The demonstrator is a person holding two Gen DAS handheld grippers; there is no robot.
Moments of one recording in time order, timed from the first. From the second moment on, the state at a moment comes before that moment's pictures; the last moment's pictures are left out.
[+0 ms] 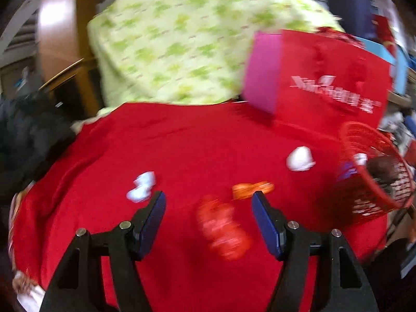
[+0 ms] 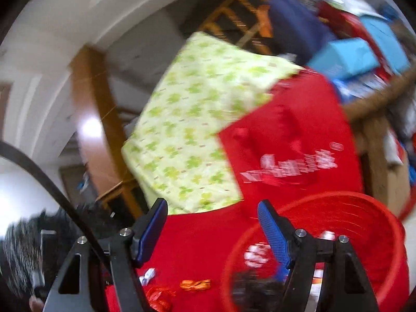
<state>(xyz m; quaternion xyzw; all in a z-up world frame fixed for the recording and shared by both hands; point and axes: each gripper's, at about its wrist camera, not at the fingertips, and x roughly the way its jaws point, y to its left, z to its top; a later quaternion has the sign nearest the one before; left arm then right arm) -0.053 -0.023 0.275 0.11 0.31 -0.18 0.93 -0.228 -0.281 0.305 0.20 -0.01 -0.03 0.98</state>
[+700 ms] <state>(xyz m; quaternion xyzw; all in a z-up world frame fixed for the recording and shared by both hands) -0.018 0.075 0.201 0.04 0.38 -0.11 0.92 -0.051 -0.199 0.208 0.23 0.32 0.02 0.92</state>
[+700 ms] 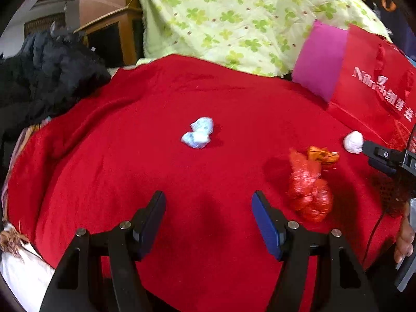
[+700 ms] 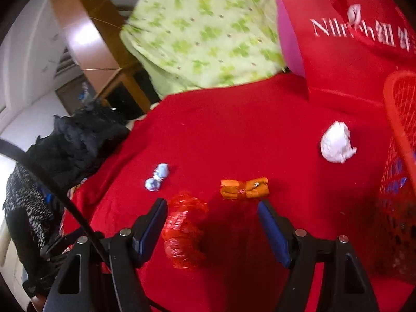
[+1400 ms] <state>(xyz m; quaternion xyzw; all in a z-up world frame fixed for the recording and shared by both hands) 0.009 0.124 0.156 -0.01 0.42 -0.08 0.91 0.007 -0.209 0.183 0.16 0.35 -0.16 0.91</state>
